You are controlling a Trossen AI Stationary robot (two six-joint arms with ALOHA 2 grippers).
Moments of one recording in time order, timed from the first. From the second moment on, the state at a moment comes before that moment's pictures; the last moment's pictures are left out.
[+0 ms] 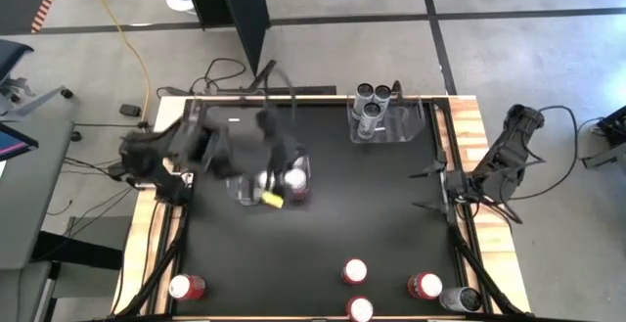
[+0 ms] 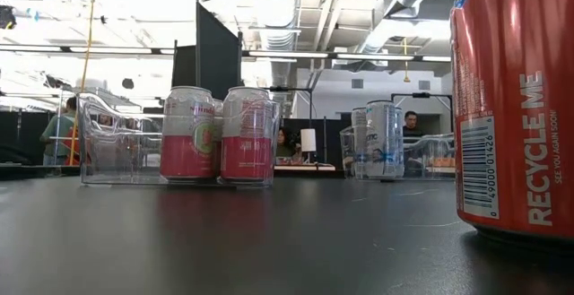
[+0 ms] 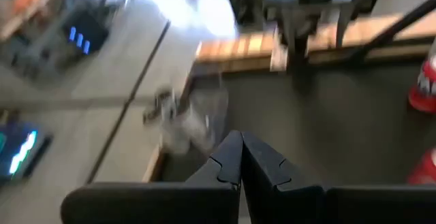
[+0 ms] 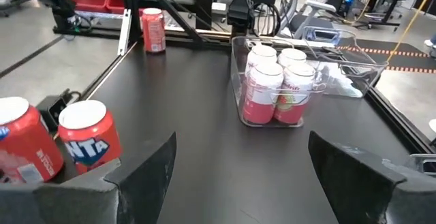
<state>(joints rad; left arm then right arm) -0.30 1.74 2.35 -1.18 -0.67 -0.02 0.88 0.41 0.58 -0.57 0.84 0.24</state>
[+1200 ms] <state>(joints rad) -0.59 2.15 2.20 -1.09 -0.89 -0.64 0.86 0.94 0.77 -0.62 0.19 0.29</state>
